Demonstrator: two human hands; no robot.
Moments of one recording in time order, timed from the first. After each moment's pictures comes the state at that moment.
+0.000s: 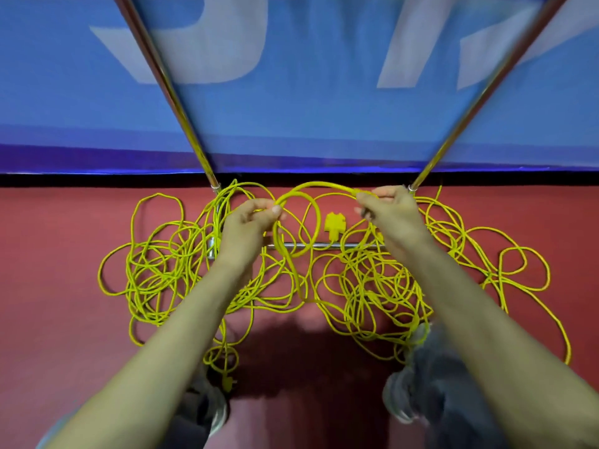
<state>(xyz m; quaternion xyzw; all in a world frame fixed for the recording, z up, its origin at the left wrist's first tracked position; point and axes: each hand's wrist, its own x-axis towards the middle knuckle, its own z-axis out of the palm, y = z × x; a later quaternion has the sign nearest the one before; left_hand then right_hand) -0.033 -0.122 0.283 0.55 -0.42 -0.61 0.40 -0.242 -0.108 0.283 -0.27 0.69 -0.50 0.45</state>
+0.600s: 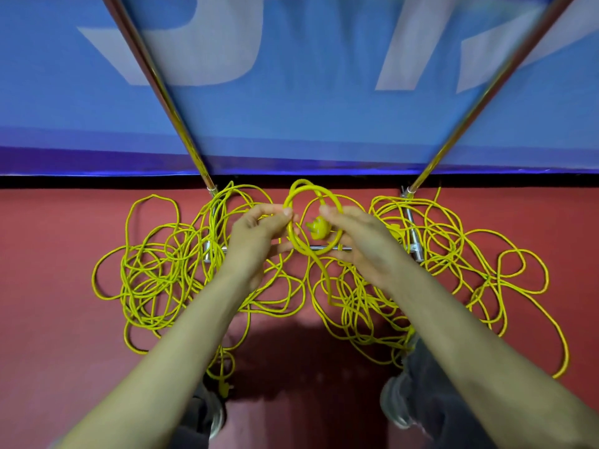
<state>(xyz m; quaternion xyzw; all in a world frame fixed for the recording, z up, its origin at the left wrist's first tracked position) -0.053 -0.122 0.292 0.53 -0.35 -0.66 0.40 -0.210 -0.093 0.301 -0.23 0.61 -0.41 0.64</state>
